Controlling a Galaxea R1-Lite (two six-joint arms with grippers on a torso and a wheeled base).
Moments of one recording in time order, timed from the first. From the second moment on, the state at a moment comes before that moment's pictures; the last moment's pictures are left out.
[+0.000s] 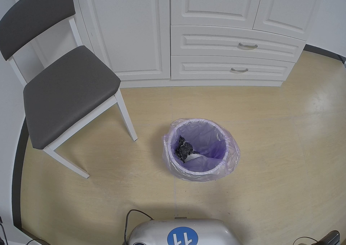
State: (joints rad) left arm -0.01 0.04 -0.17 -0.17 0.56 0.21; right arm 0.00 0.01 -0.15 -0.25 -0.04 0.09
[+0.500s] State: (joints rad) left arm 0.00 0.01 -0.09 -0.17 0.19 0.02; right arm 0.00 0.01 -0.11 -0.29 -0.07 0.04
